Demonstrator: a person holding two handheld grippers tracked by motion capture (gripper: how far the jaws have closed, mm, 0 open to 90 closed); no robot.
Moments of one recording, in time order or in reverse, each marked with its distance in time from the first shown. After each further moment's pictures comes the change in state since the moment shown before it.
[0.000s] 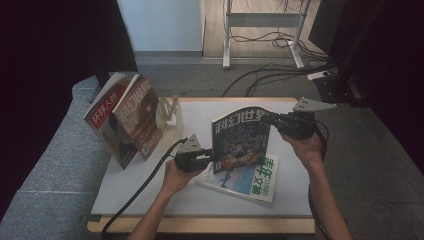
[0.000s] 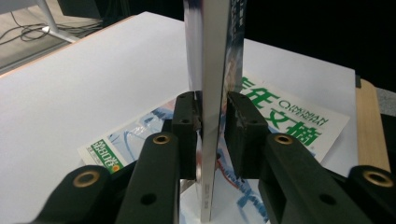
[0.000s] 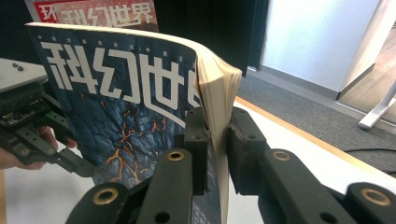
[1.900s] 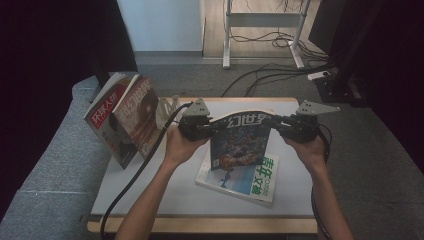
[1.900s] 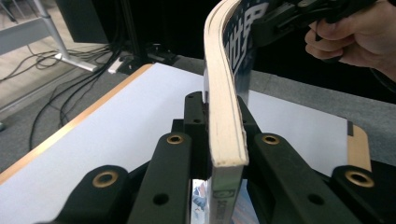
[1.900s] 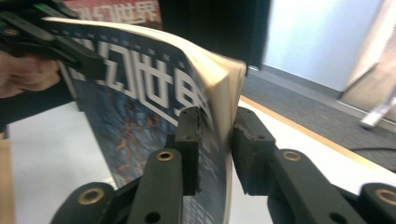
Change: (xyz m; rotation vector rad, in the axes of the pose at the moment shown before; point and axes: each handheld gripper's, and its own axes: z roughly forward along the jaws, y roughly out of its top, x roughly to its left) left arm 0.011 0.112 -0.021 -0.016 0.007 0.059; right arm 0.002 -0.005 -0.009 0.003 0.003 0.002
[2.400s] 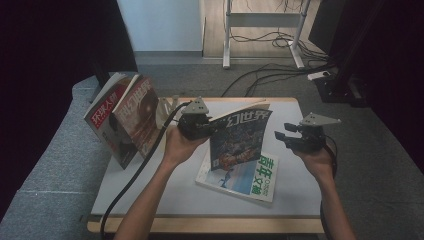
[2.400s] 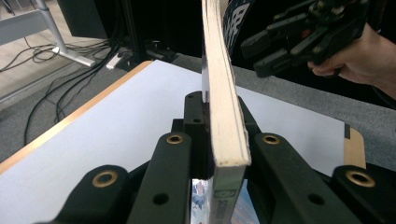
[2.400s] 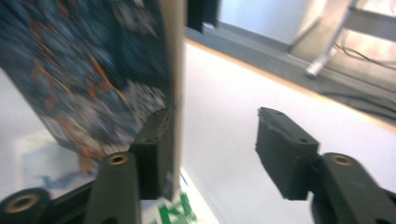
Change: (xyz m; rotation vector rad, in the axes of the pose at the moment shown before) left arm 0.003 0.000 0.000 0.006 0.000 -0.027; right arm -0.017 -0.048 -0.010 0.164 -0.205 0.022
